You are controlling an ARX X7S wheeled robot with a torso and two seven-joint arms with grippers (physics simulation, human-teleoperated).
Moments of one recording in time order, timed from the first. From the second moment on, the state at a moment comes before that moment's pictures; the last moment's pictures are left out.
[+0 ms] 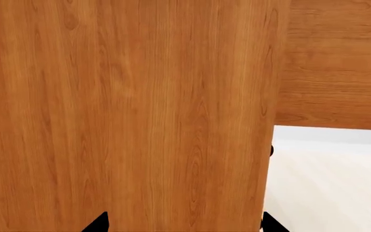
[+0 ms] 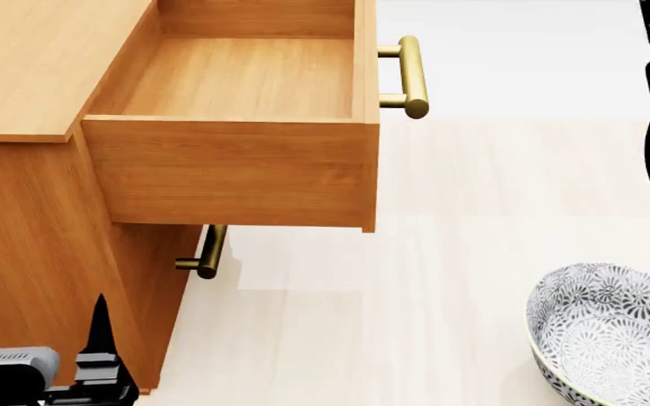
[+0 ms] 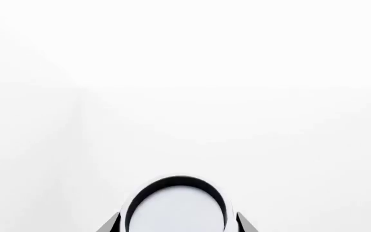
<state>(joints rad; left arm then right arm) -0.15 -0.30 0.25 0.25 -0.34 -0.20 -0.38 1.24 0.60 -0.28 -0.22 0.82 0.49 0.27</state>
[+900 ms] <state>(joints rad) -0.14 -0.31 0.26 0.26 -0.34 -0.19 -0.41 1.56 0.31 -0.49 0.46 0.64 0.38 0.00</state>
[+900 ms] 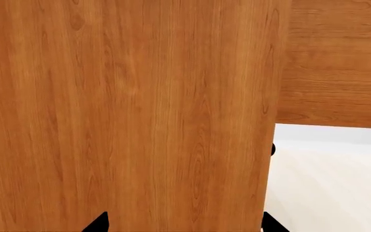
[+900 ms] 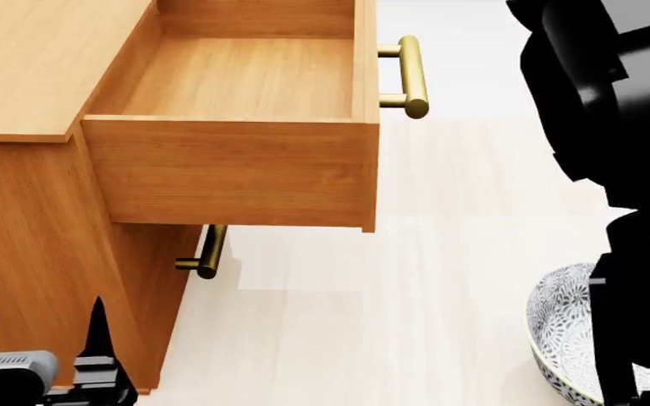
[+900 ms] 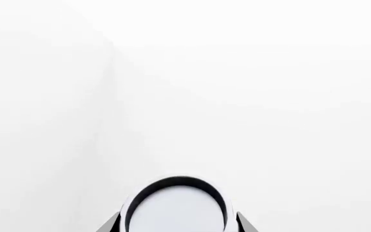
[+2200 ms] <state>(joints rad) -0.14 -0.32 0.28 0.25 -0.36 -0.18 -0.42 1.81 0.00 -0.66 1.31 0.65 0.39 -0.63</state>
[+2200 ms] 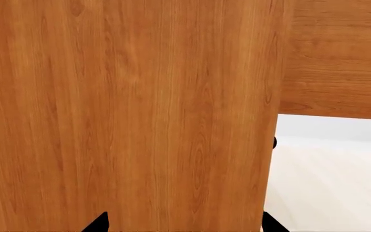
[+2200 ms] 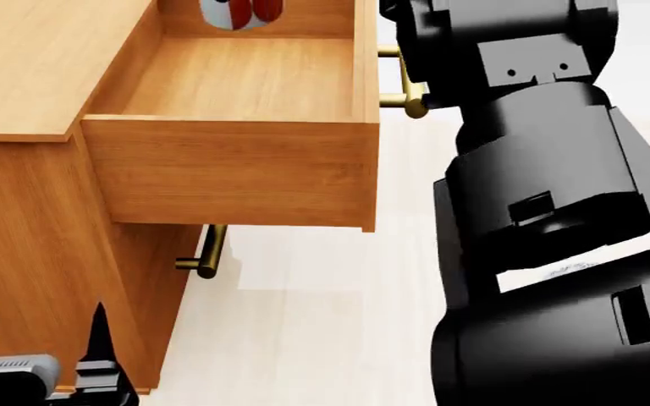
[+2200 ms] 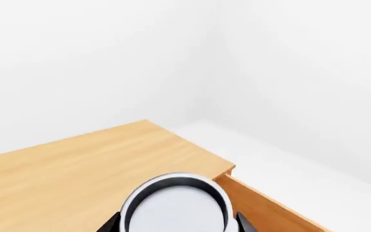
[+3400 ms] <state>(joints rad) -0.13 -0.33 0.28 0.24 -0.37 -0.16 -0.44 1.71 0.00 -0.82 1.31 0.72 0.42 -0.68</state>
